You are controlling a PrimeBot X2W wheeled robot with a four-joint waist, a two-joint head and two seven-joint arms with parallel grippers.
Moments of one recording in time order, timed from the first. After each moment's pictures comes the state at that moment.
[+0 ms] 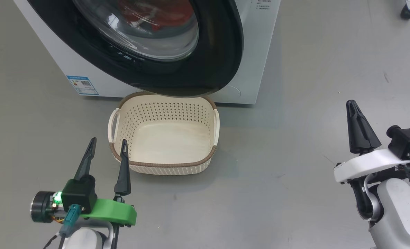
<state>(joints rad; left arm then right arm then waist) -0.12 0.04 -0.22 0.14 -0.21 0.11 -0.25 -0.25 -0.25 0.24 0.27 0.51 0.07 -0.26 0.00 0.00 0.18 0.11</state>
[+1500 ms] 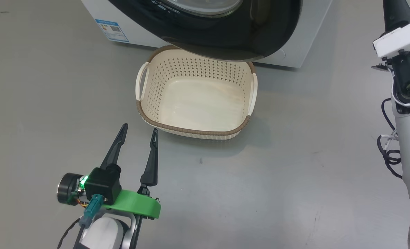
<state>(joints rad) -0.19 0.04 -0.36 0.12 -0.27 0.11 -0.25 -0.74 -0.23 0.12 0.34 0.90 0.11 0.09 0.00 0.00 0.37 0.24</state>
